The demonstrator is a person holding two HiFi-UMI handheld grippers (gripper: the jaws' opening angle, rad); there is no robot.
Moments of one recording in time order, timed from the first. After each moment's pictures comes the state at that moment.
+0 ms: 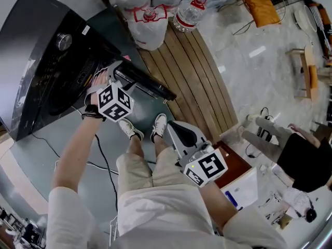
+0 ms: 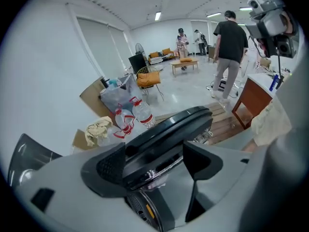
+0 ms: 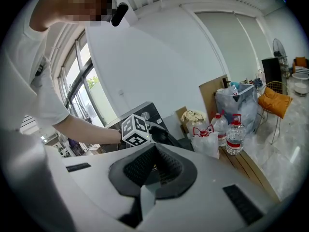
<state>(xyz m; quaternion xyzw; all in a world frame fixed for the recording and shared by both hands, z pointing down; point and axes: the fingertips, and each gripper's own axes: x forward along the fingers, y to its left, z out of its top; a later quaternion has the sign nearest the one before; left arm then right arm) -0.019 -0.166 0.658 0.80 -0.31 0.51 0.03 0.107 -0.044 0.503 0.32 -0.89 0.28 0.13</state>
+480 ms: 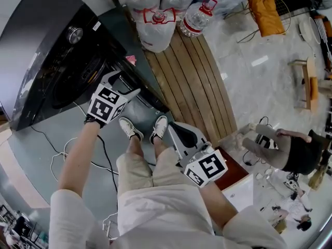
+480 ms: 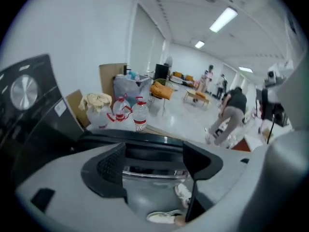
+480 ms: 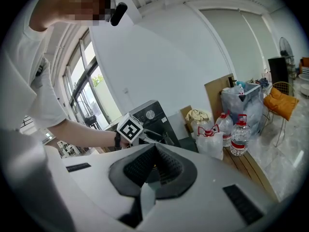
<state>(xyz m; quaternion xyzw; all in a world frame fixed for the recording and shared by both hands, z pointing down) -0.039 -0.134 0.641 0.82 -0.38 0.34 0.27 0.093 -0.038 0.498 0.29 -0.90 0.28 0.14</state>
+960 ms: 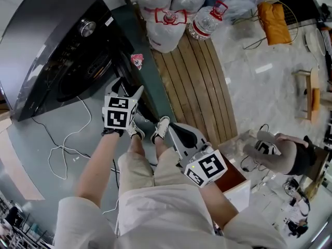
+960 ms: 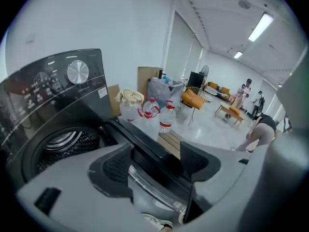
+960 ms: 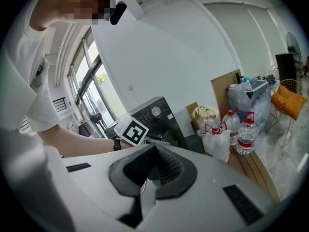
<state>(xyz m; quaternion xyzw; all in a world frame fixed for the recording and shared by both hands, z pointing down) -0.077 -0.118 0.644 0.71 -0.56 0.28 0.32 0.067 -0.032 0.504 0.26 -0.91 0.28 0.15</state>
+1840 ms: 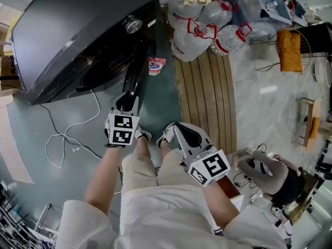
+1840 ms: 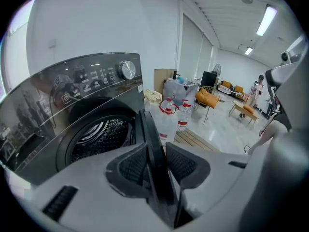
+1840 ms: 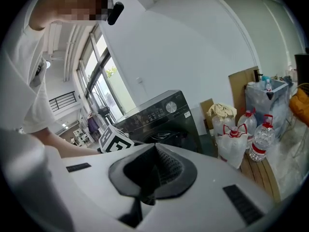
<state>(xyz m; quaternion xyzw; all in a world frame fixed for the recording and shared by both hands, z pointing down) -0.187 -0.047 0.645 0.67 -0.62 0.29 0.30 -0.035 -0.037 0.501 0.19 -0.93 0.27 0.18</state>
